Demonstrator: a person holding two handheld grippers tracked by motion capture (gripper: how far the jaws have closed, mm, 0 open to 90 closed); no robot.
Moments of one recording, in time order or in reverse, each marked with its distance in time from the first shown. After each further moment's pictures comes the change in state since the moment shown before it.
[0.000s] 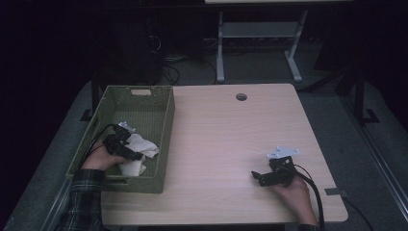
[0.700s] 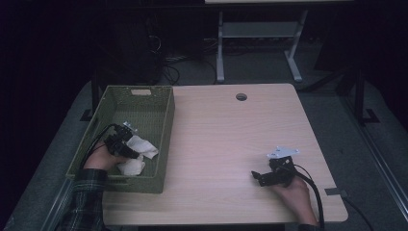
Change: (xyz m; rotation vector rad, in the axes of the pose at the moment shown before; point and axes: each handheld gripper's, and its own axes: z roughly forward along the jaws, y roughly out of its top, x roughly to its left) left arm -0.005 0.006 -0.002 0.099 0.054 -0.049; right arm 0.000 0.000 0.000 0.000 -0.001 0.003
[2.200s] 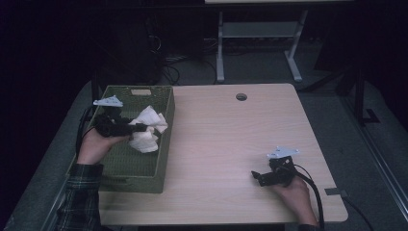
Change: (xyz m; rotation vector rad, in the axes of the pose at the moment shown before) left arm -0.020 0.025 -0.101 -0.571 -0.251 0.076; right arm 0.000 0.000 0.000 0.000 0.000 0.000
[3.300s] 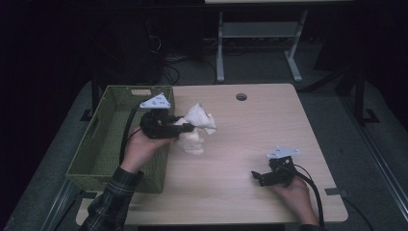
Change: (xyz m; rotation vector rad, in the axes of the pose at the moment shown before) left arm -0.105 0.049 0.067 -0.107 -0.136 0.139; right arm 0.000 0.000 0.000 0.000 0.000 0.003
